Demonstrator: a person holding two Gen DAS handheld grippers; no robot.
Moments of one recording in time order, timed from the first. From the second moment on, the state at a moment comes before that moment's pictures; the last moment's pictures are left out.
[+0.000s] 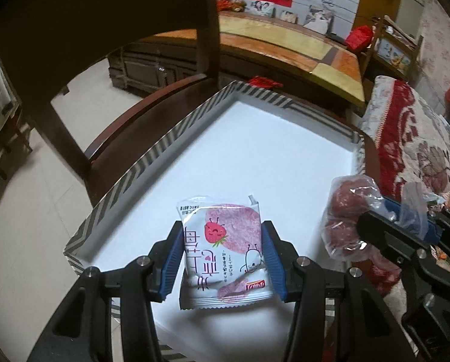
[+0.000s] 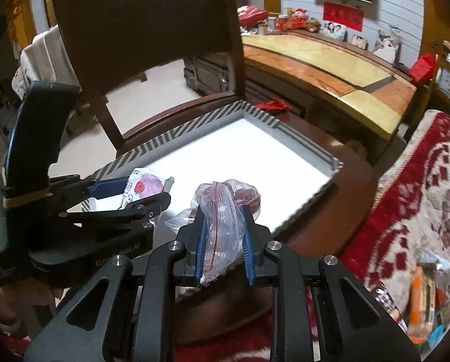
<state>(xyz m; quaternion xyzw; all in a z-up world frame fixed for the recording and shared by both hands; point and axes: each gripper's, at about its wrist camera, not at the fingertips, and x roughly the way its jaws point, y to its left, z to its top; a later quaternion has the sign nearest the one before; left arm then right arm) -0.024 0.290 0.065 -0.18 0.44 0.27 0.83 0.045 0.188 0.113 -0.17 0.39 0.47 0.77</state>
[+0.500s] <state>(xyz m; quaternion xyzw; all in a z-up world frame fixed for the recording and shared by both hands) -0.021 0.301 0.047 -0.19 0.46 0.29 0.82 0.049 0.211 0.075 -0.18 0.42 0.47 0.76</state>
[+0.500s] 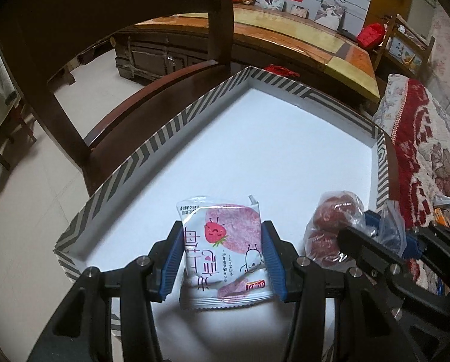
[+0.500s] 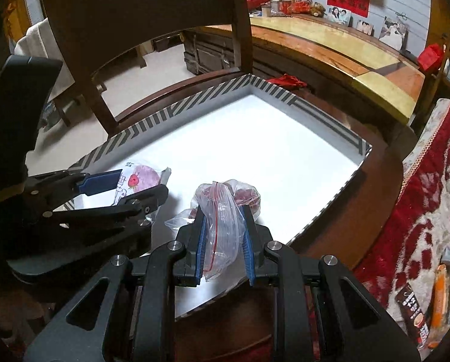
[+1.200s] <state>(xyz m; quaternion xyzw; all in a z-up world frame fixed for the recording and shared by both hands) -0.027 0.314 0.044 -0.23 0.45 0.29 0.81 0.046 0.199 0.072 -0.15 0.43 0.49 0.74</state>
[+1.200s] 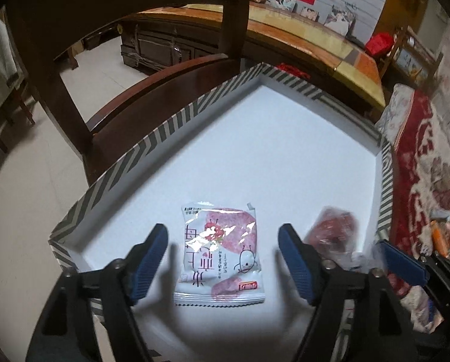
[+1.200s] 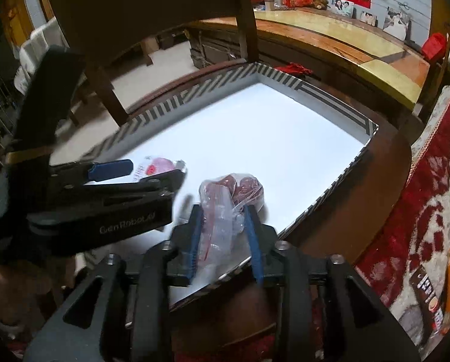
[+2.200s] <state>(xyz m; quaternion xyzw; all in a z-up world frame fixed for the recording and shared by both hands) 0.037 0.138 0.092 -0.12 0.46 0.15 0.87 0.066 -0.017 0.118 -0.11 0.40 0.29 0.86</state>
